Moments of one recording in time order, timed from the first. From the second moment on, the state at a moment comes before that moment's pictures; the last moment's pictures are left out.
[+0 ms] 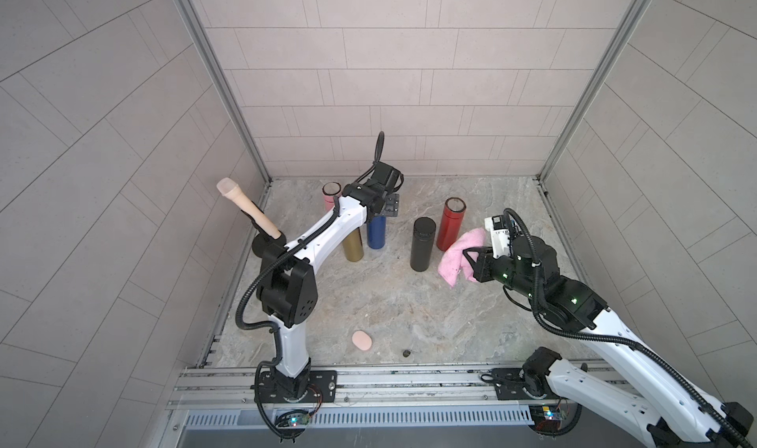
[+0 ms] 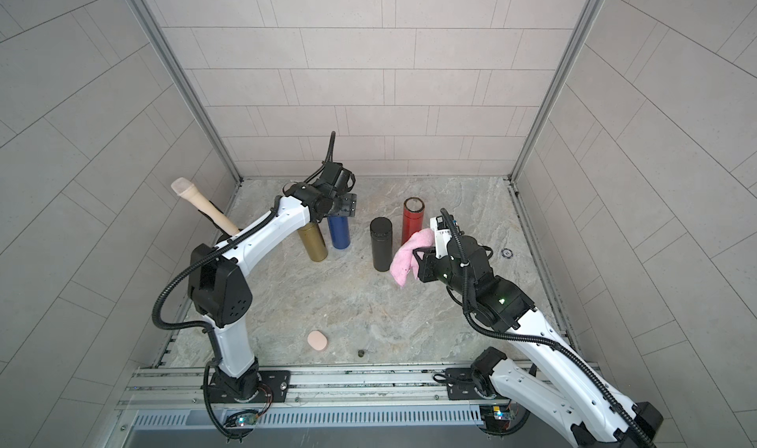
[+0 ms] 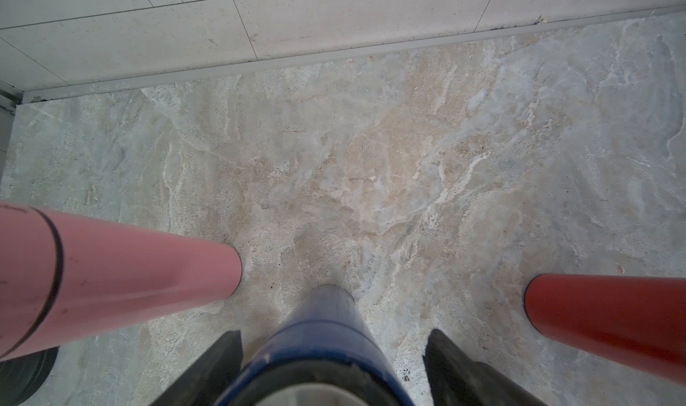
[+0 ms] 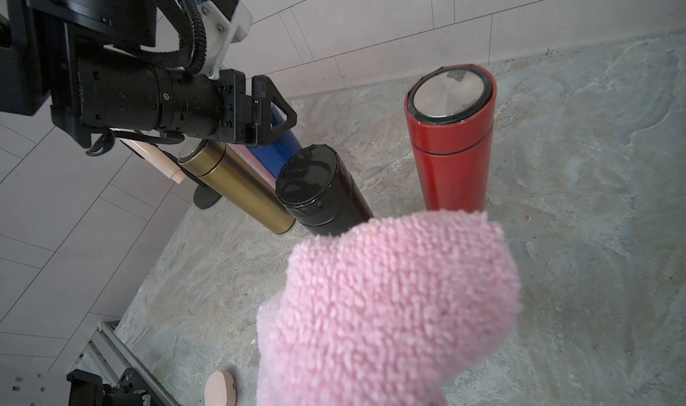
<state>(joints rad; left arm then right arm) -0.53 1.89 1.75 -0.78 -0.31 -0.33 0.58 0.80 0.86 -0.50 -0.01 0.49</state>
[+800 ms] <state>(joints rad) -0.52 1.91 1.75 -0.76 -0.30 -0.35 0.55 0.80 0.84 -0.50 -0.02 0.49</state>
